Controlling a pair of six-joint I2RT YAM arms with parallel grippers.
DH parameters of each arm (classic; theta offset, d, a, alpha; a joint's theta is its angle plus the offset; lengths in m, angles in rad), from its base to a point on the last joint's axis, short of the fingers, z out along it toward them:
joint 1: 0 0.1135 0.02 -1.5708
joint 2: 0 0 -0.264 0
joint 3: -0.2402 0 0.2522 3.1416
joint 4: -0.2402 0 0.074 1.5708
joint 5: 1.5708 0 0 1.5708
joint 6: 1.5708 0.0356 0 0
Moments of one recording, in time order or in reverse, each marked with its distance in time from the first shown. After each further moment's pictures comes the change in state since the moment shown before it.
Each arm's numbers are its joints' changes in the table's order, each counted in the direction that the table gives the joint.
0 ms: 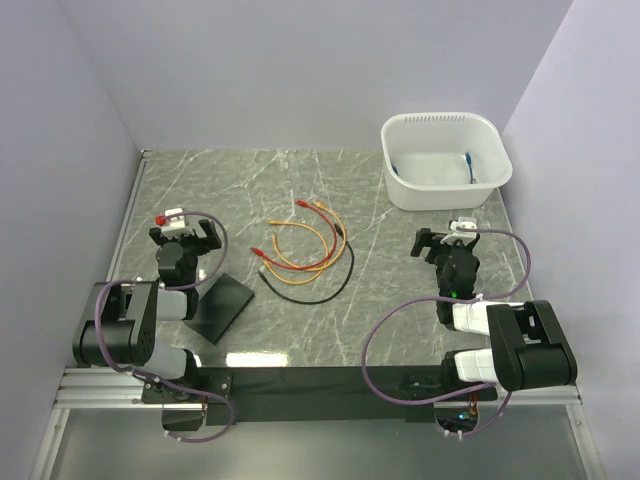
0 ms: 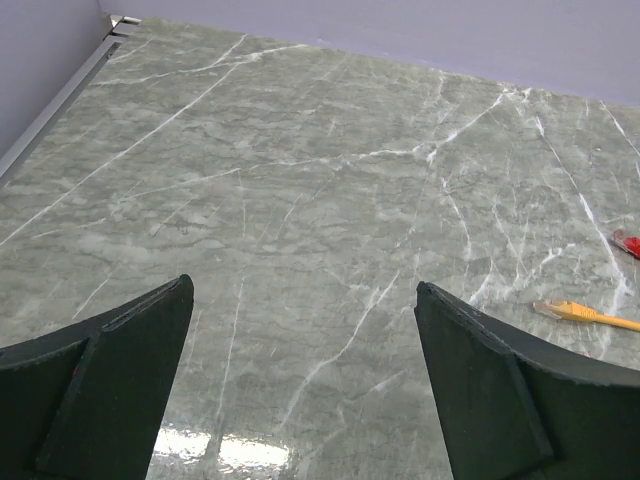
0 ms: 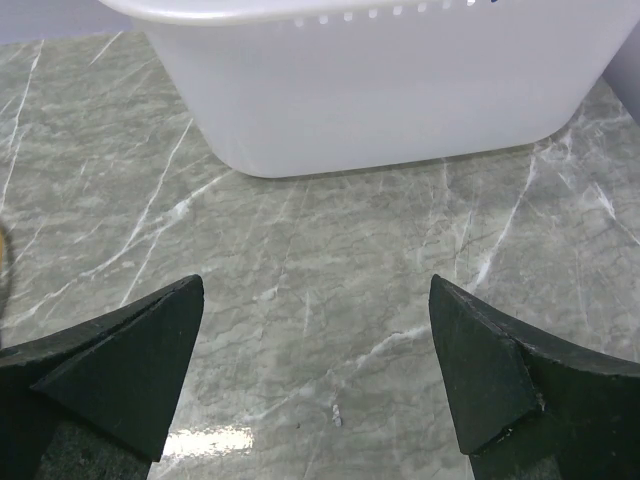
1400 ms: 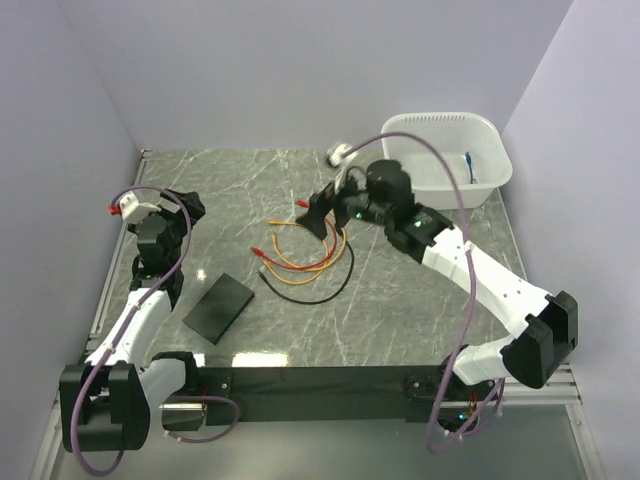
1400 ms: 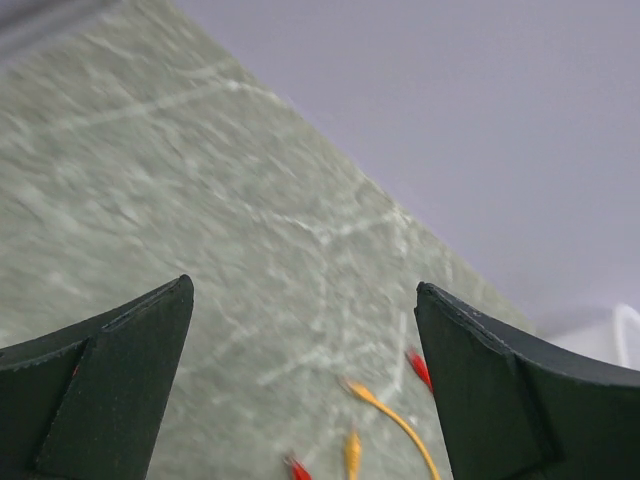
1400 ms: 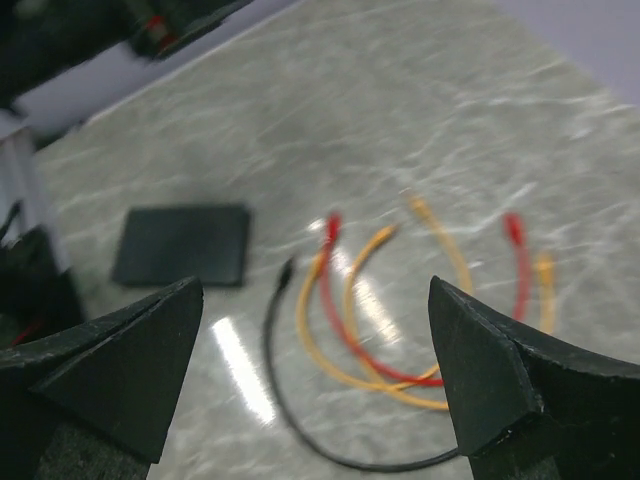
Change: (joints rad) left arm 0.013 -0.443 -0.275 -0.769 -0.136 -0.545; right arm 0.579 0.056 -1.092 -1.196 -0.488 -0.052
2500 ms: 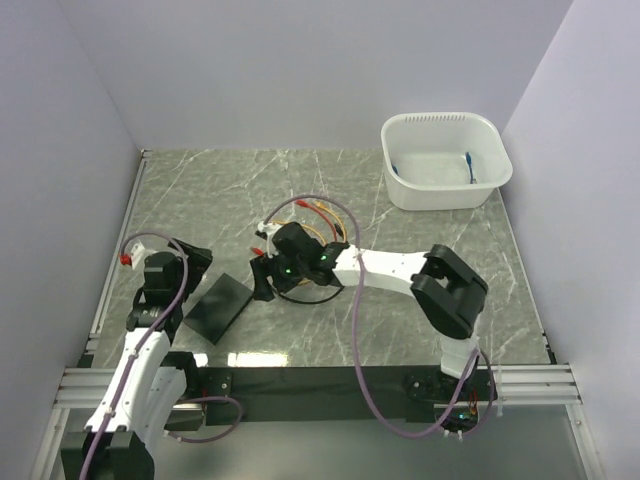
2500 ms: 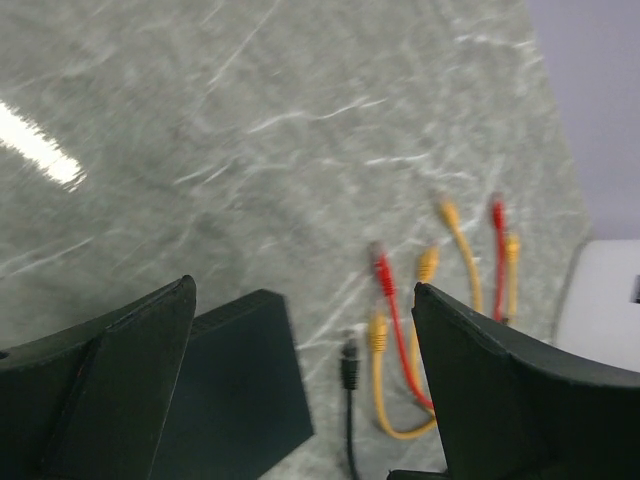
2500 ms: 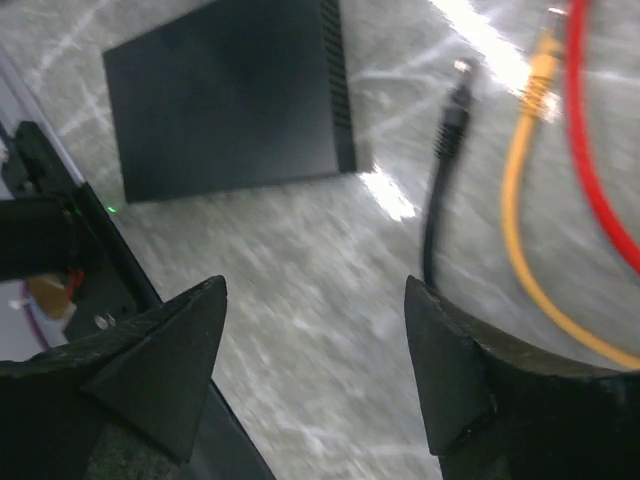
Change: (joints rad) left arm -0.007 -0.347 0.156 -0.605 0.106 -0.284; right arm 0.332 0.462 0.043 0.029 0.097 0.385
